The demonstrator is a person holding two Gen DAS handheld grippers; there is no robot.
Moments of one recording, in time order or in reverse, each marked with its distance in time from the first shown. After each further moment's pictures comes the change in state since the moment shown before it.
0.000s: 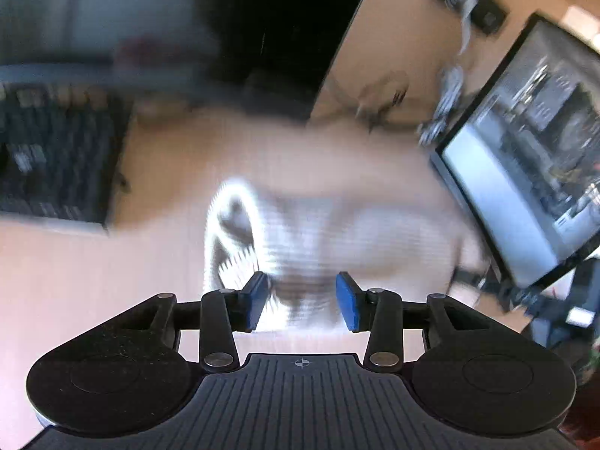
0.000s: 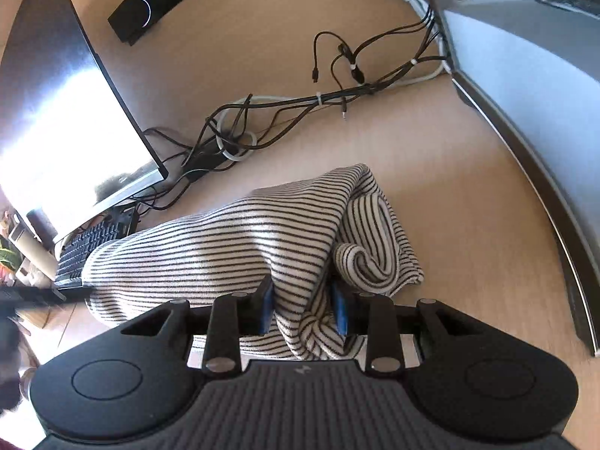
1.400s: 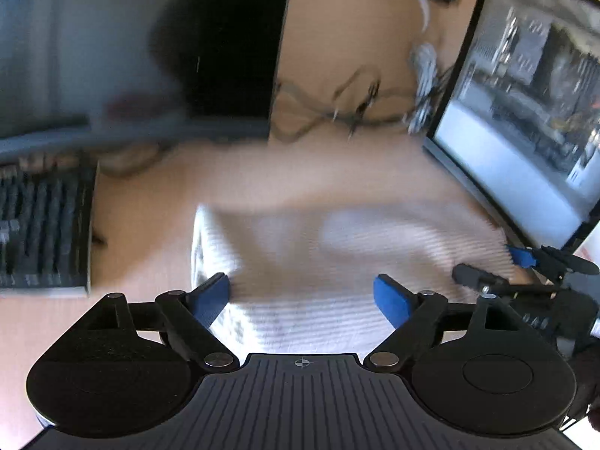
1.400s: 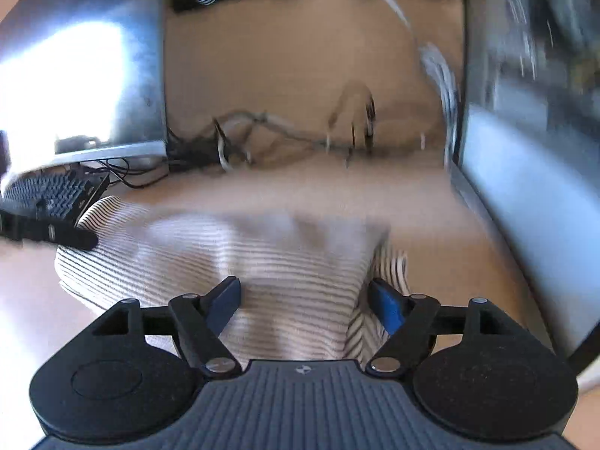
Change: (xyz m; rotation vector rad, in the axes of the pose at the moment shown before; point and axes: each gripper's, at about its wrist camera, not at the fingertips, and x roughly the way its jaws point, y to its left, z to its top) left arm 0.052 -0.033 -0.006 0.189 0.055 0.079; right arm -0.011 0.004 -0.006 -0.234 -0.118 -0.207
